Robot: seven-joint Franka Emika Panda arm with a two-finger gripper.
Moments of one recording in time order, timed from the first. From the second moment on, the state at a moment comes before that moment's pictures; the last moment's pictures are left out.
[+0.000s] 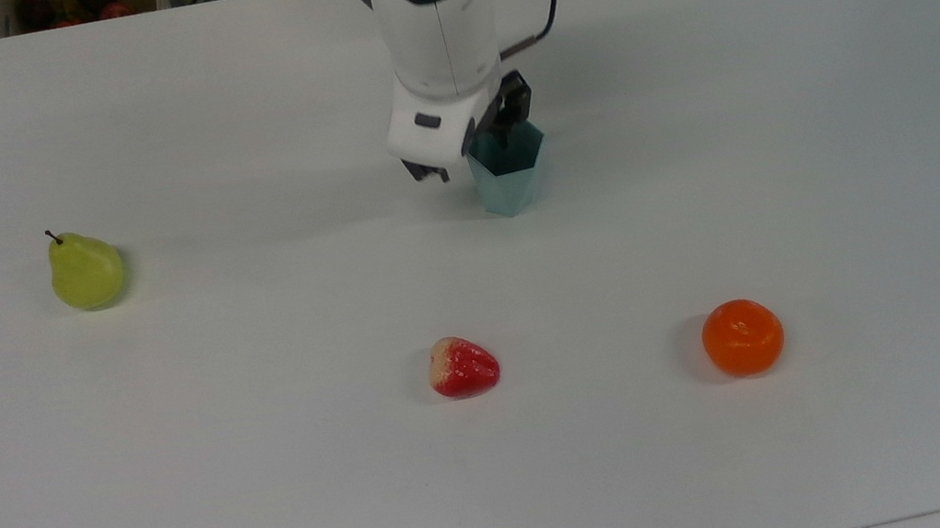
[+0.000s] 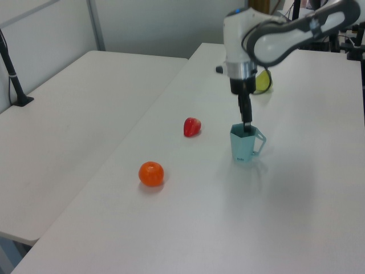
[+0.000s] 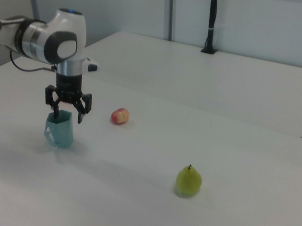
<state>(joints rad) 0.26 0.35 -0.05 -1.66 0.11 1.89 -0.27</state>
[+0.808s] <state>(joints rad) 0.18 0.03 -0.11 -1.56 0.00 1.56 -0.03</state>
